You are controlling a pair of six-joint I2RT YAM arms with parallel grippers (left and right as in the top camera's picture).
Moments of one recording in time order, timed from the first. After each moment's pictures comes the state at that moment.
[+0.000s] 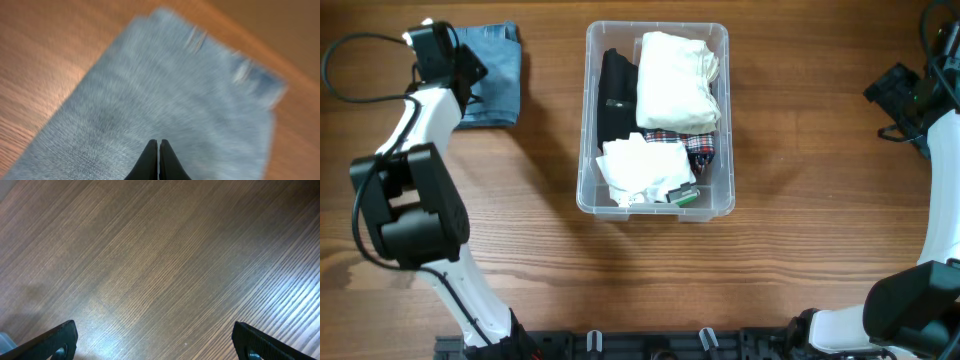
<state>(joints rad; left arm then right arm) 0.20 2.12 1.47 -0.14 -0.07 -0.42 -0.32 1.63 1.55 -1.01 0.19 0.51</state>
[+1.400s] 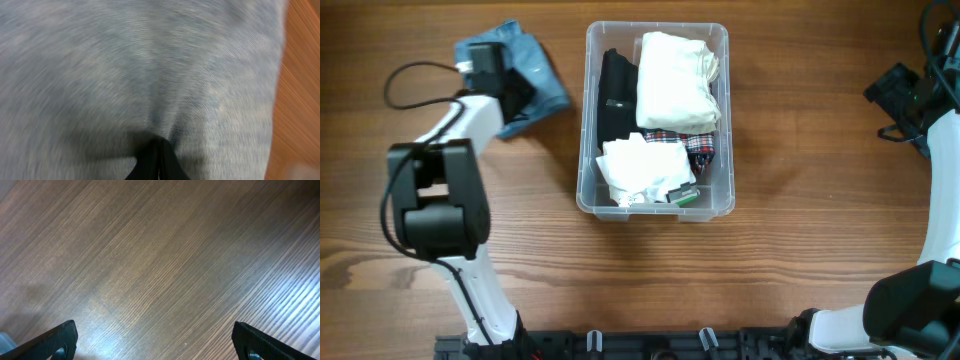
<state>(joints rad) 0.01 2.14 1.36 -0.20 0.04 -0.71 -0.32 1.63 1.55 -1.01 0.19 0.51</state>
